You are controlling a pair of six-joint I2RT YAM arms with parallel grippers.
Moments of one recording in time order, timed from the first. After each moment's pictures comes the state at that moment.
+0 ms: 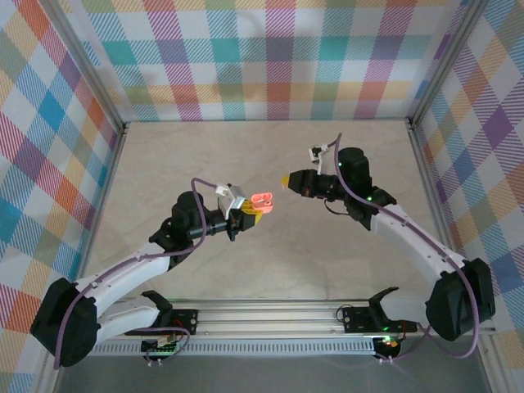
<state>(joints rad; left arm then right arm) -0.61 1.08 0.56 0.32 0.56 -0.07 0.48 1.23 0.94 -0.08 -0.64 0.71</state>
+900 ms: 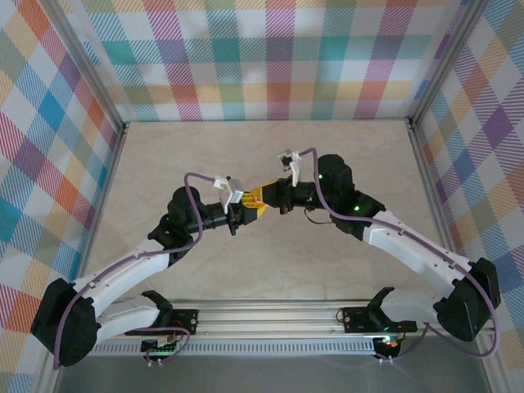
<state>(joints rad) -0.61 1.08 0.61 0.39 0.61 -0.10 0.73 1.22 1.02 -0.04 -0.57 0.52</state>
